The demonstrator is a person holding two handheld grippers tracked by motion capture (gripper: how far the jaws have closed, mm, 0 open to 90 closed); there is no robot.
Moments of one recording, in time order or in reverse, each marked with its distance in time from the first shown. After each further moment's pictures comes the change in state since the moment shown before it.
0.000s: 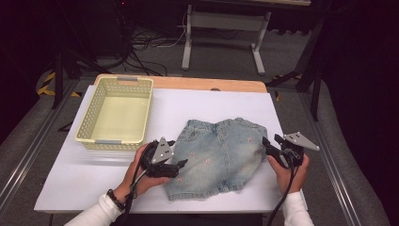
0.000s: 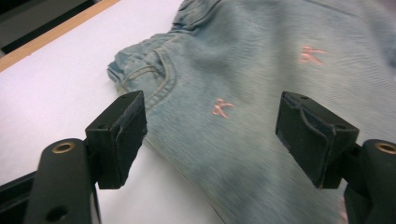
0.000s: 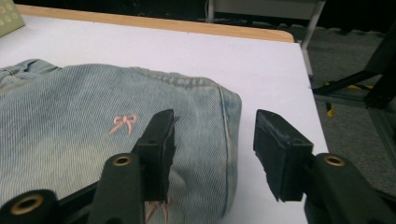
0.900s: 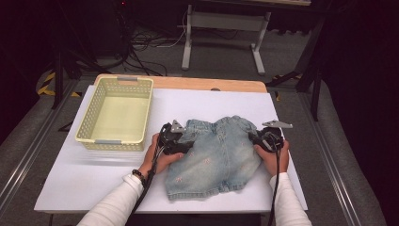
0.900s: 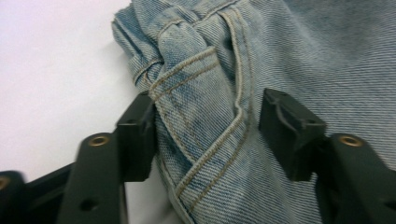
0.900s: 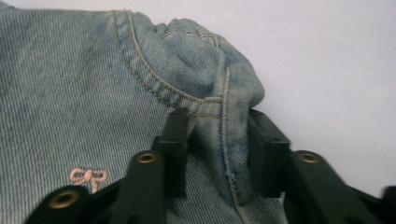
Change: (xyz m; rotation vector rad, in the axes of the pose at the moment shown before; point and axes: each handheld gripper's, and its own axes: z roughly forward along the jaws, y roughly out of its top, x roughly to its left) left arm 0.046 0.000 0.089 0.146 -0.035 -0.229; right arm -0.001 0.001 0.085 0.220 0.116 -0.047
